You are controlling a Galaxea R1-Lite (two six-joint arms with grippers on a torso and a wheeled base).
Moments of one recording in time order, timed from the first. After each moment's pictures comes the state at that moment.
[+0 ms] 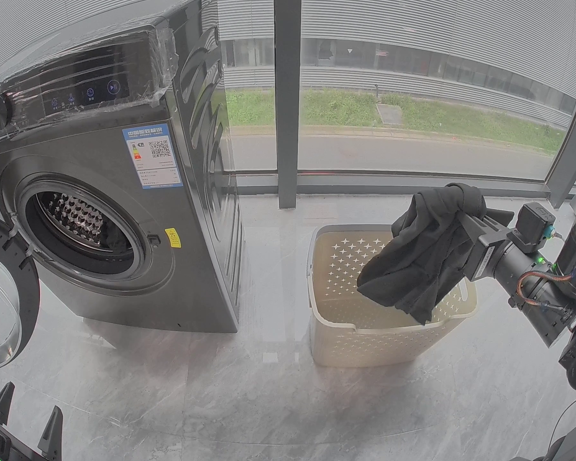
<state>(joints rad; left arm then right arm) 0.00 0.02 -0.02 0.00 0.01 -0.02 0.55 1.53 -0.42 -1.21 -0.31 0.00</state>
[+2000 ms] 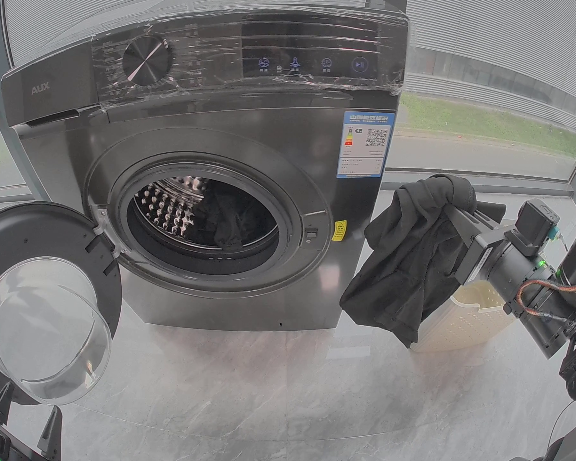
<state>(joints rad) 0.00 0.02 -0.02 0.00 0.01 -0.03 0.67 1.51 -0.43 -1.26 -0.32 0.03</state>
